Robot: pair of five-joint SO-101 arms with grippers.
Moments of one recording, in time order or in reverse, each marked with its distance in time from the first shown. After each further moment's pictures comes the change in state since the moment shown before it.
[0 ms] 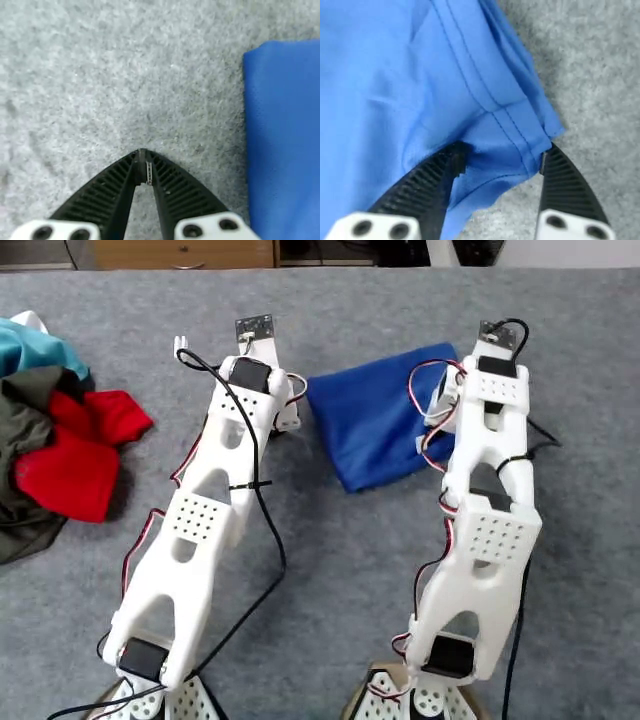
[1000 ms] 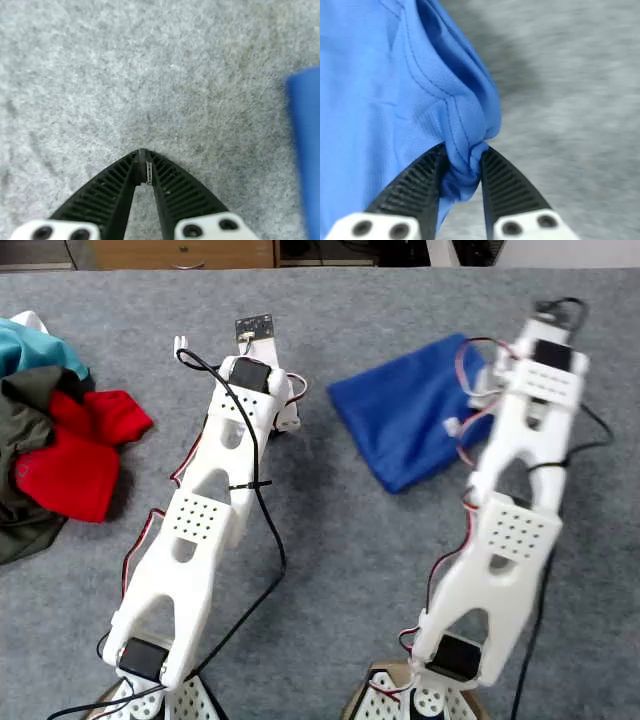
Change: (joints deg) left arm 0.0 0.0 0.0 0.0 0.0; right arm 10.1 4.8 -21.7 10.6 6.8
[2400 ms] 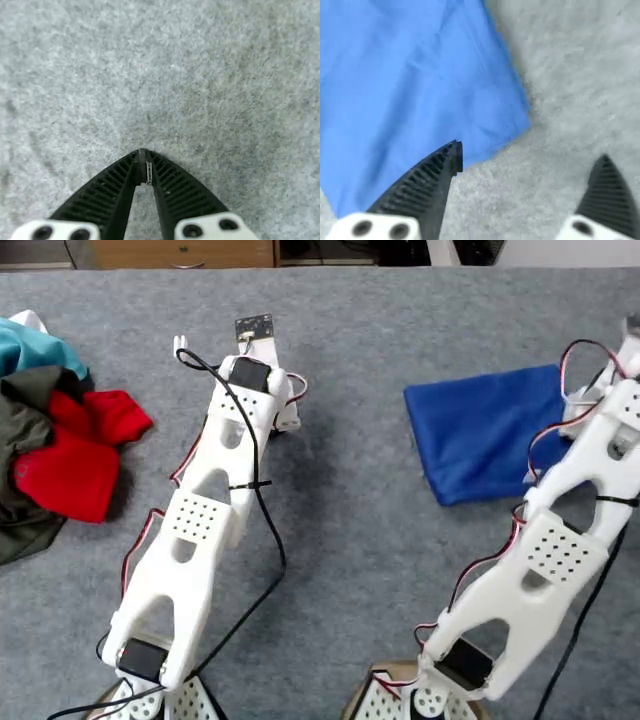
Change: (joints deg) left arm 0.0 0.0 0.0 0.0 0.0; right arm 13.6 0.0 -18.7 16.7 18.0
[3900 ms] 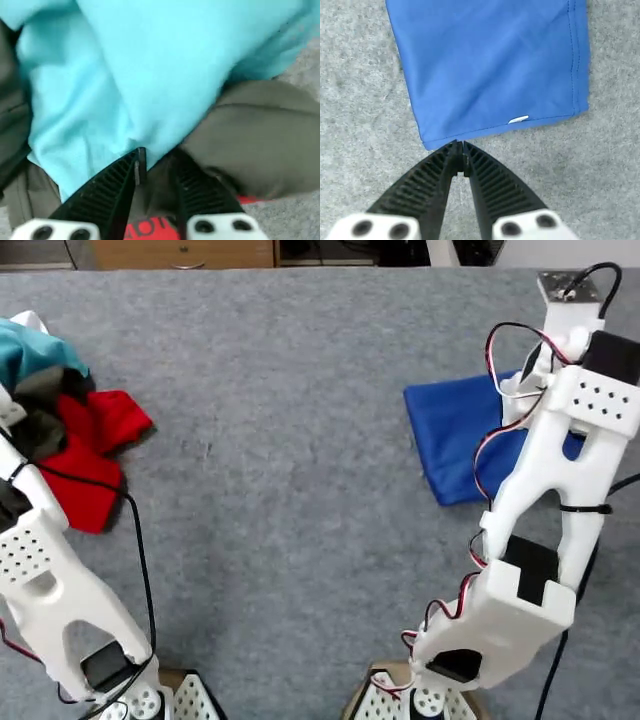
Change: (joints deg) left arm -52.0 -33.8 32.4 -2.2 -20.7; right arm -13.7 -36.1 36.7 0.2 3.4
